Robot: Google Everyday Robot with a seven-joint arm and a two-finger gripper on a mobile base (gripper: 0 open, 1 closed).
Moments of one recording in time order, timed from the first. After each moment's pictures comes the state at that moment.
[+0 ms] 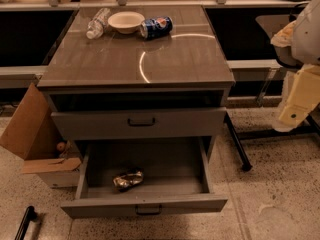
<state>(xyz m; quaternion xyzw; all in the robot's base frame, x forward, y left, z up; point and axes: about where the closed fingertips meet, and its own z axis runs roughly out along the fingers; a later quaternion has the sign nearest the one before) 0.438 -0.216 0.979 -0.60 0.78 -0.04 0.16</state>
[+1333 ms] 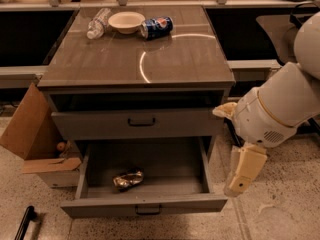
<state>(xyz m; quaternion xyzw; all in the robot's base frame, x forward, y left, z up) 0.391 -0.133 0.845 -0.66 0.72 0.13 0.17</state>
